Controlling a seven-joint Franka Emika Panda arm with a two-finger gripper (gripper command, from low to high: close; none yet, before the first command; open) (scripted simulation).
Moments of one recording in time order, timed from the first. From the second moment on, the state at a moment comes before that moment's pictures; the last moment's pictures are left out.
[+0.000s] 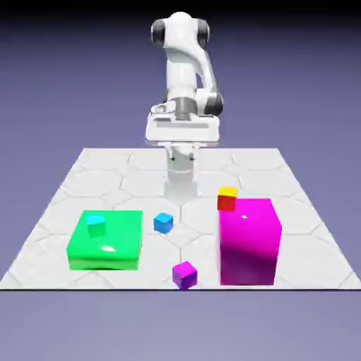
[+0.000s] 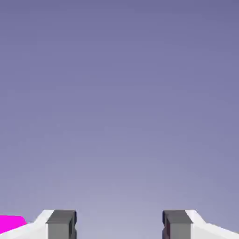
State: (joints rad) arm 0.05 -0.58 0.02 -2.79 0.00 3.00 0.73
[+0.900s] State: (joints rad) arm -0.23 -0.55 1.00 -2.74 0.36 2.91 0.10
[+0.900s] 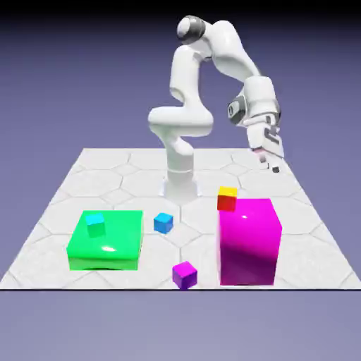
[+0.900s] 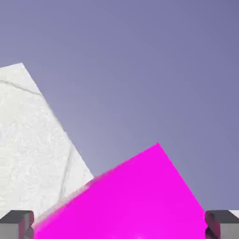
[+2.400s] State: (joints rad) arm -1.21 -0.34 1.84 -2.75 -0.09 2.48 -1.75
